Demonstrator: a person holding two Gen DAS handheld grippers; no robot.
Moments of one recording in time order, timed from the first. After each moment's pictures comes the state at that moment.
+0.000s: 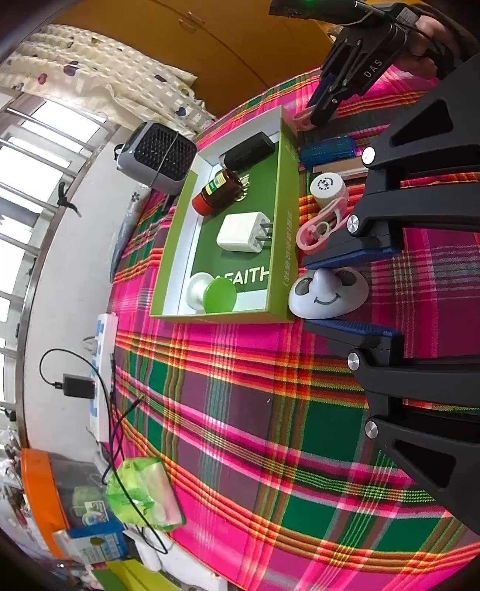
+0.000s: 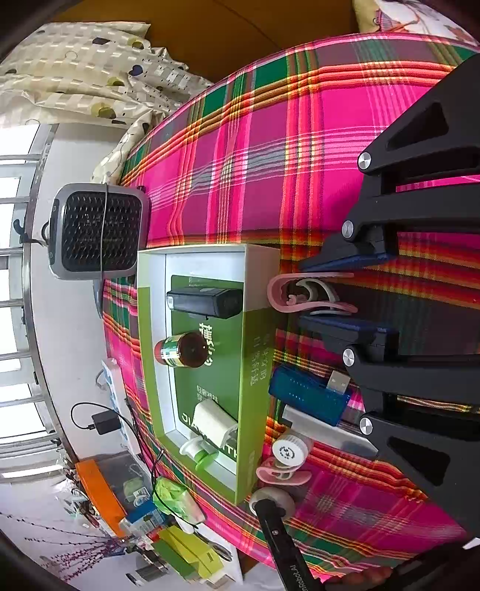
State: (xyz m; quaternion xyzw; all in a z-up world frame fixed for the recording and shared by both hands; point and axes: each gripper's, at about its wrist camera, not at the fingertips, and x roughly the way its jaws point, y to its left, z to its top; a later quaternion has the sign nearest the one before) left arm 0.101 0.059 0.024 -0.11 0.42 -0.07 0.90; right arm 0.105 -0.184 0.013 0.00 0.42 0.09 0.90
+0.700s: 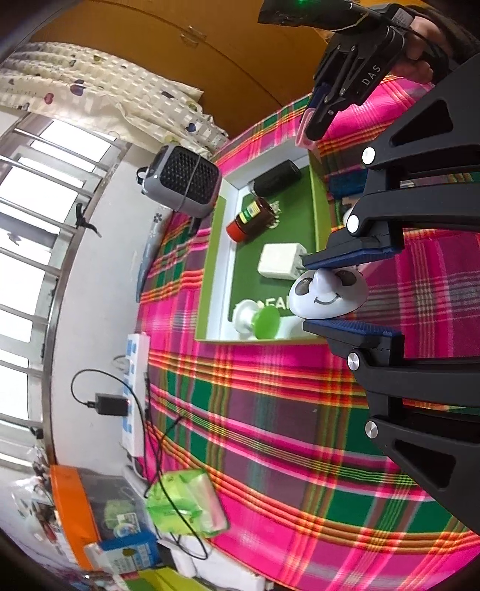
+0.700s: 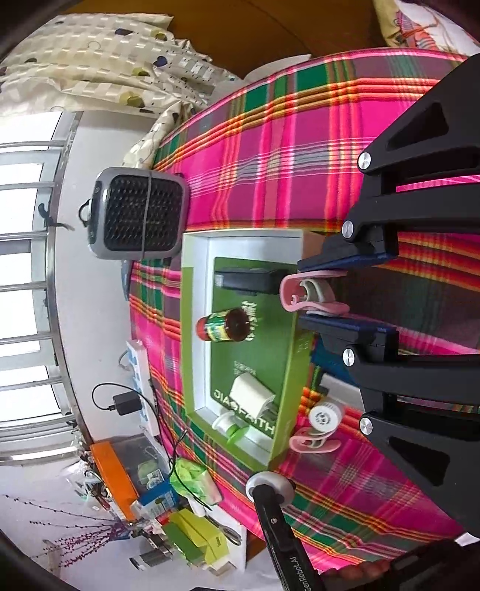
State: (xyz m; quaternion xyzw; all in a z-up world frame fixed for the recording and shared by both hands) left arm 0.109 0.051 0.060 -0.10 0.39 -0.10 0.91; right arm 0.114 -0.174 0.046 0.00 0.39 0.12 0.91
